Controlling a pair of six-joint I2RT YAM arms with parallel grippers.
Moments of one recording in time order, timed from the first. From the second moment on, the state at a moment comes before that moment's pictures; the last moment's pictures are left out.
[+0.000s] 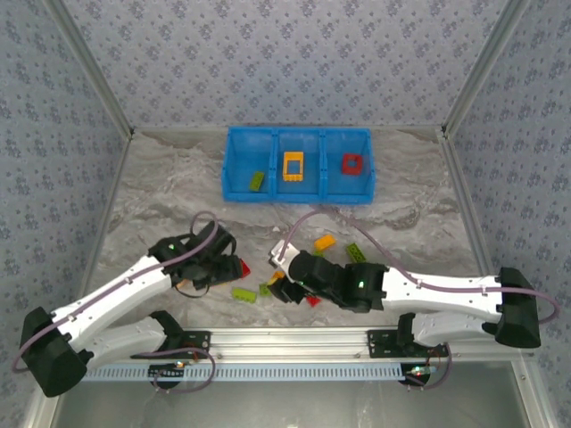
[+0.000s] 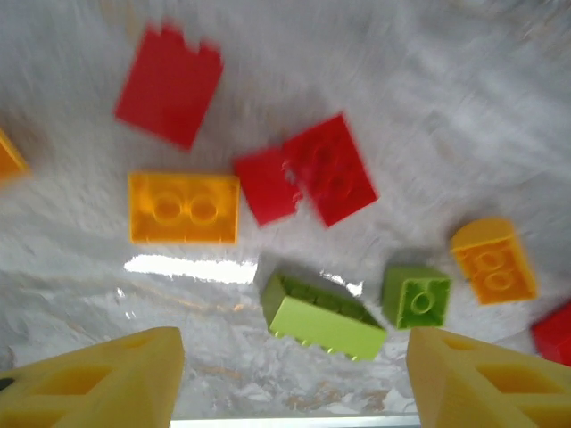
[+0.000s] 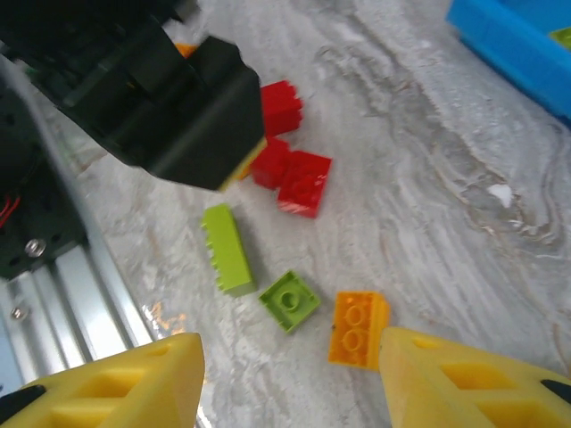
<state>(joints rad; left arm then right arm) -0.84 0.99 0.70 -0.97 -0.02 -1.09 1.36 1.16 0.84 -0.38 0.26 0.25</state>
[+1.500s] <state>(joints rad) -1.00 1.07 0.45 -0.53 -0.08 -1.93 1.46 1.18 0.78 -0.31 0.31 0.24</state>
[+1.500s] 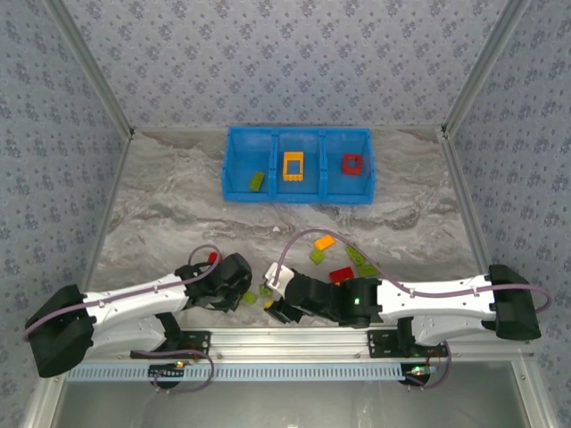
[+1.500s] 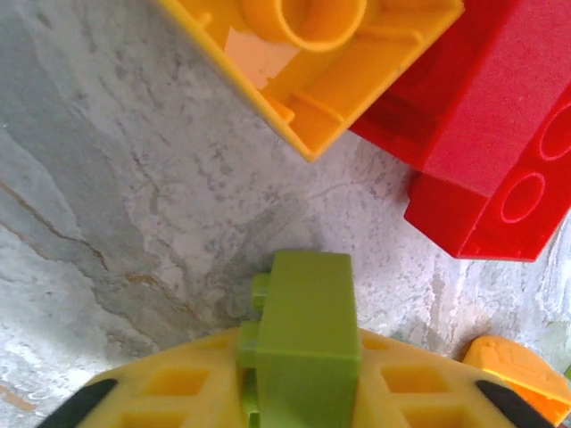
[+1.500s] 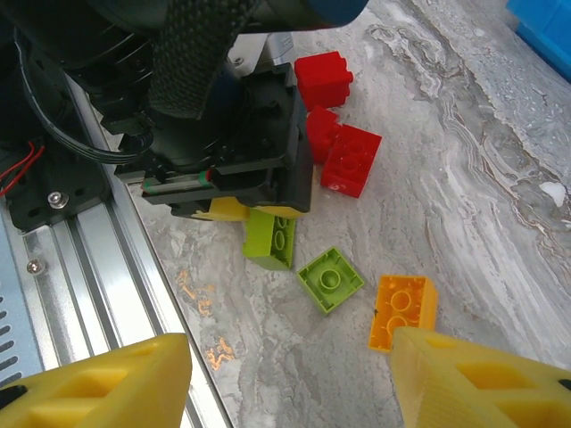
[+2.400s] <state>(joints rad) -0.45 1.87 1.76 -0.94 -0.04 -0.65 1.08 1.19 0.94 -0.13 0.46 0.23</state>
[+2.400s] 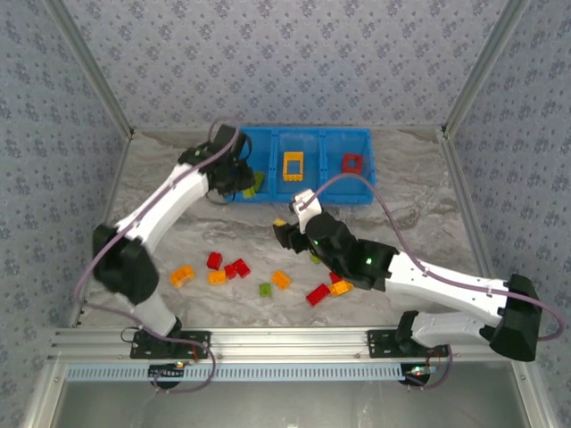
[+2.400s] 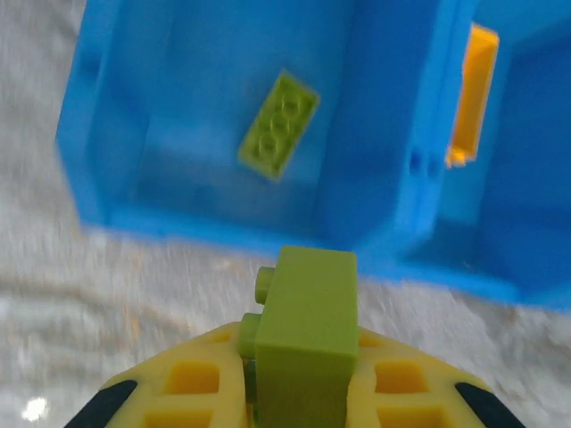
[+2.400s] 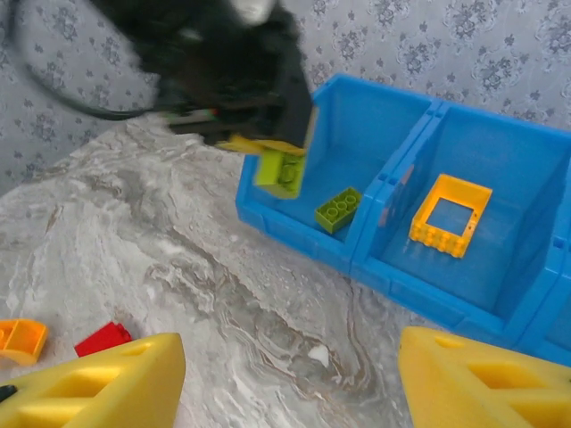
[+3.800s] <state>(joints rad) -0.54 1.49 1.71 -1.05 -0.06 -0.44 1.02 1.25 0.94 -0.31 0.29 0.28</state>
